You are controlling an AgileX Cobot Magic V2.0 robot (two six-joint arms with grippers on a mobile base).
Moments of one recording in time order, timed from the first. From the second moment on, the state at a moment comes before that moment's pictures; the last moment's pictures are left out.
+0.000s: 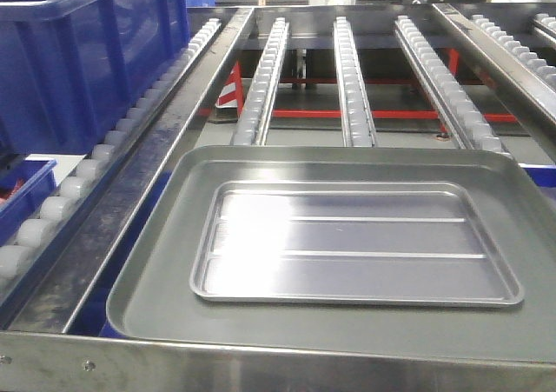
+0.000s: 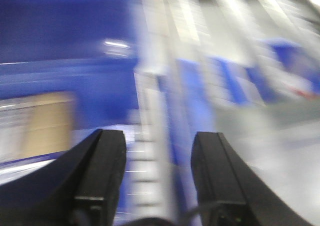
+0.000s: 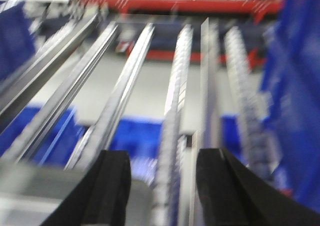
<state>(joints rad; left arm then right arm) -0.29 0.66 -0.72 -0.28 0.48 0.27 0.07 0.48 -0.49 -0.07 0.20 0.11</state>
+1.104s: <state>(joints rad) -0.85 1.56 -1.24 0.15 0.79 -0.52 0.41 1.27 -0.87 -0.12 0.69 0.42</state>
